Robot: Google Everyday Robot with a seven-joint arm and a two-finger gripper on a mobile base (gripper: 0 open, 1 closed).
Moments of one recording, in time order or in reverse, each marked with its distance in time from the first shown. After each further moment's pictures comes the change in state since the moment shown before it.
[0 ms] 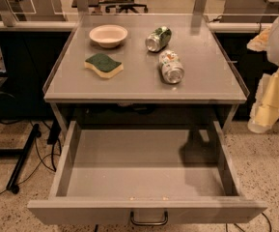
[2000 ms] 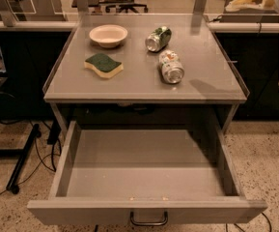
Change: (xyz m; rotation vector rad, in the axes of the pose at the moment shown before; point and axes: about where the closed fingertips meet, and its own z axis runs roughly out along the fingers) arm -0.008 -0.078 -0.019 0.025 -0.168 -0.674
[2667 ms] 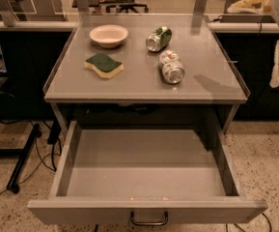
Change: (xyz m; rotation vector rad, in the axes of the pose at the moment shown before) arm 0.027 -0.011 0.020 0.067 -0.013 0.029
